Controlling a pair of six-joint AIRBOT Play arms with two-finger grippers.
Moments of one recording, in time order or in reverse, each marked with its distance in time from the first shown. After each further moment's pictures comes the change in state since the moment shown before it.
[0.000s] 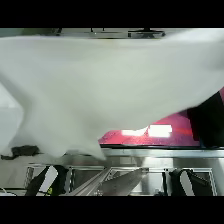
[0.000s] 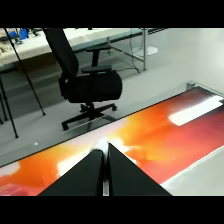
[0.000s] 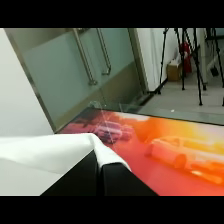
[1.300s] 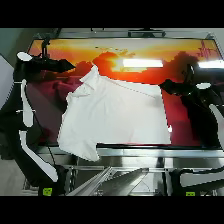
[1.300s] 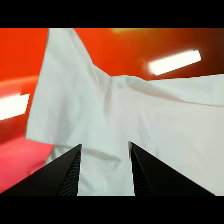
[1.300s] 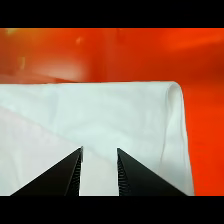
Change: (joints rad) left arm -0.489 -1.069 -0.013 0.371 0.182 -0.001; right arm 0.285 -0.876 -0.376 -0.175 -0.507 -0.157
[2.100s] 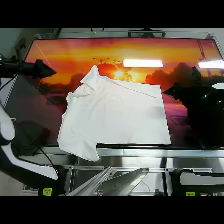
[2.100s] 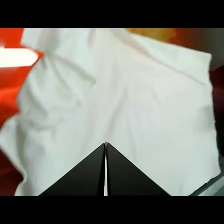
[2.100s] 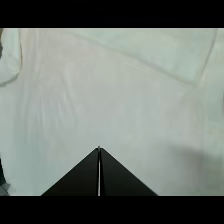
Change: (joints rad) left arm 0.218 0.344 -0.300 0.093 -0.269 -0.168; right arm -0.147 0.107 -0.019 -0.060 0.467 0.074
